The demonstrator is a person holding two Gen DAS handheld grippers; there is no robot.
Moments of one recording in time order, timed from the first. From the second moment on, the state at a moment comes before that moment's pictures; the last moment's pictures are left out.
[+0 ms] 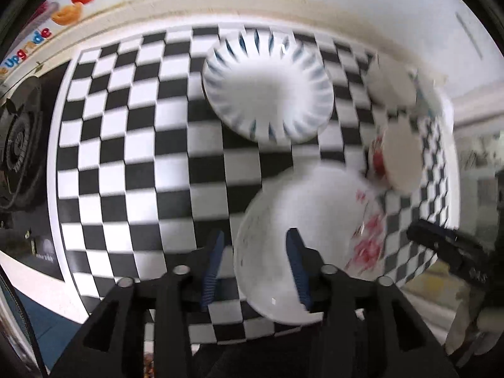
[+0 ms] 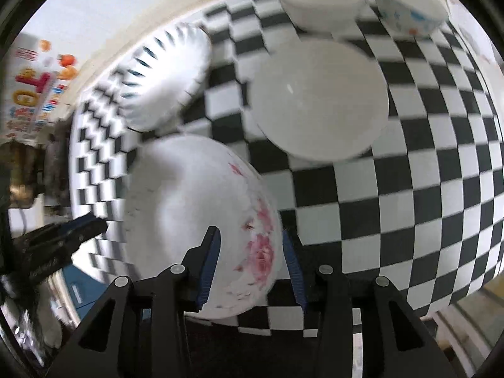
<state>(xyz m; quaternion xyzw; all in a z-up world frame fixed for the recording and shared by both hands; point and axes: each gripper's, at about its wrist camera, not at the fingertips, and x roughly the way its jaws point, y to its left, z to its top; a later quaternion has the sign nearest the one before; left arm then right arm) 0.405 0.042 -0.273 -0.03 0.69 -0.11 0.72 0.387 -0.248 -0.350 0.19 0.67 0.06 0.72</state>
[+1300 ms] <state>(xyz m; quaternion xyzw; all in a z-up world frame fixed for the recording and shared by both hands) 0.544 0.042 -0.321 -0.07 0.67 -0.07 0.73 0.604 -0.224 -0.398 0.17 0.68 0.11 0.70</state>
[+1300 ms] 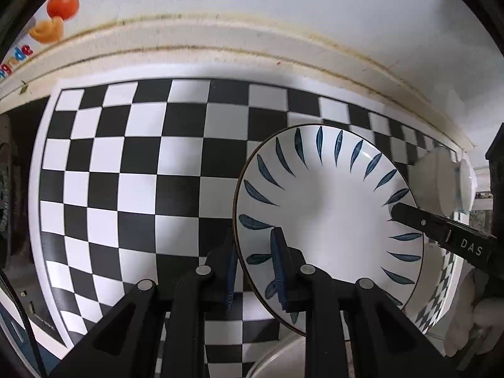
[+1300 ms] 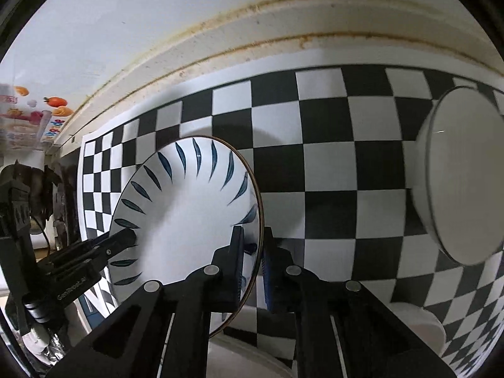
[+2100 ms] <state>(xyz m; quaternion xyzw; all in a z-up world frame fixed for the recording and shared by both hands) 0.411 0.018 -0.244 -0.03 0.63 -0.14 0.76 0.426 -0.258 -0.298 0.19 0.61 0.13 0.75</state>
